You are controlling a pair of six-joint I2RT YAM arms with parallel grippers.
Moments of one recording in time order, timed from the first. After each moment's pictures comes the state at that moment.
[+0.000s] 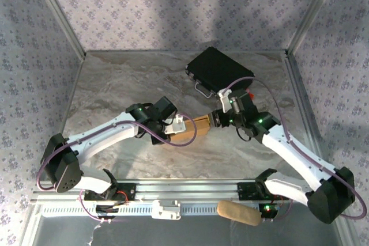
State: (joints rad) left arm -0.87 1.39 1.08 -0.94 -0.03 0.50; right arm 0.56 1.06 0.88 -0.55 -0.07 0.15
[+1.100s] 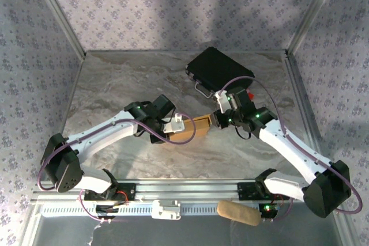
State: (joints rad) left arm -0.84 1.40 1.09 -0.95 0.00 0.53; right arm 0.56 1.13 0.91 -0.62 -0.16 0.10
